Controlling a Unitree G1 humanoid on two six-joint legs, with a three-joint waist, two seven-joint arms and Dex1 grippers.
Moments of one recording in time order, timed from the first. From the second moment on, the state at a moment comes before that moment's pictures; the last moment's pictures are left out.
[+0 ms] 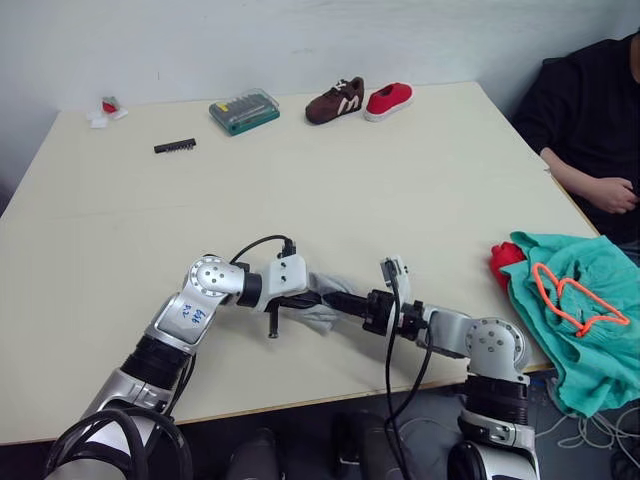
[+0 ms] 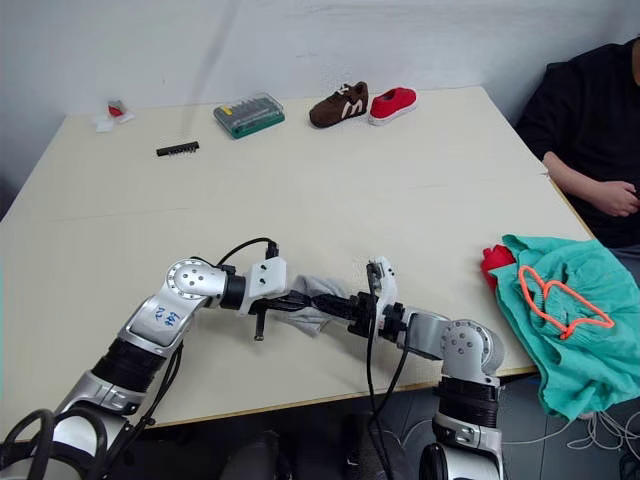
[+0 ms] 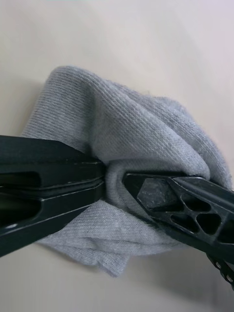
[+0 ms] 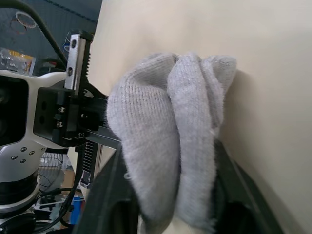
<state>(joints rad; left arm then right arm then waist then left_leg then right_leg) -0.55 0.53 -0.32 0.08 -0.05 0.23 -1.05 -0.38 -0.04 -0.28 -0.14 0.84 1.38 0.35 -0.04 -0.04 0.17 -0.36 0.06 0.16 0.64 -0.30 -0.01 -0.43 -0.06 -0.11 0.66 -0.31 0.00</state>
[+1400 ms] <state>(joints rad) -0.77 0.49 -0.04 -0.03 -0.72 0.78 -1.20 0.12 -0.79 -0.99 0.25 1.16 0.99 0.17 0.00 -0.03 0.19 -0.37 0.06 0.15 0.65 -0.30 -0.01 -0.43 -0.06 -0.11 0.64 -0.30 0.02</state>
